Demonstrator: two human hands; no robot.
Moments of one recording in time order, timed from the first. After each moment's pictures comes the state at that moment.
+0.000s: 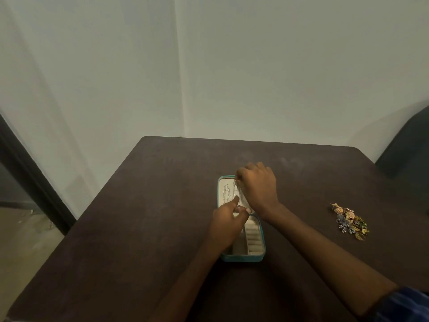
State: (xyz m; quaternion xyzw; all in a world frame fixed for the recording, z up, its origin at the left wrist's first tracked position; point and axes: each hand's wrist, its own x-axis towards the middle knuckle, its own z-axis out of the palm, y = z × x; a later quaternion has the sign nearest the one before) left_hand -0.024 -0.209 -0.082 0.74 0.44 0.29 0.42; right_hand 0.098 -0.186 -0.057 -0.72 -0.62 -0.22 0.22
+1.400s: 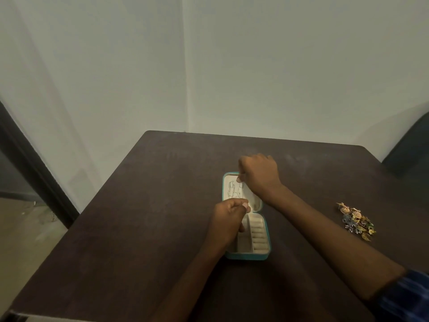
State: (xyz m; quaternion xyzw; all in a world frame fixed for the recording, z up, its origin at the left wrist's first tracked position) left_hand -0.032 -0.209 -0.093 0.61 0.41 0.36 0.58; right_hand 0.098 -0.168 -0.031 -0.74 -0.65 -0.14 0.10
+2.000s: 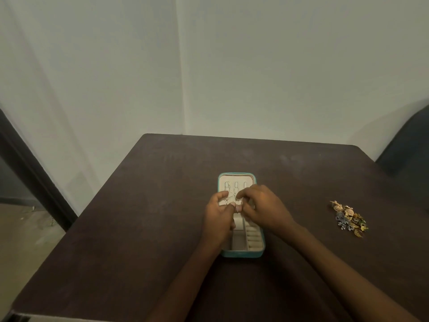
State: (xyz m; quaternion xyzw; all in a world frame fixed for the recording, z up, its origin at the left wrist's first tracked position) left_hand -0.031 -0.208 -0.095 0.53 0.41 0.41 0.62; right_hand 0.103 -0.239 -0.068 -0.70 -0.68 0.04 0.22
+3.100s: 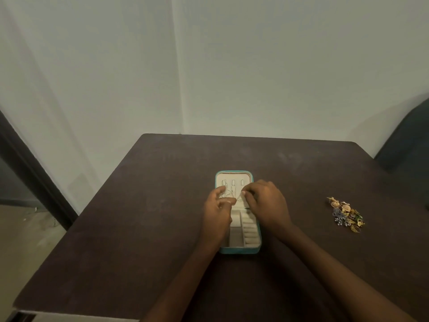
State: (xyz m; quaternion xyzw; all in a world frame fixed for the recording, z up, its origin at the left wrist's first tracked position) left_hand -0.028 -0.209 -0.096 0.56 0.44 0.43 0.56; right_hand 0.104 -0.241 -0.077 -0.75 -0.60 -0.02 0.28
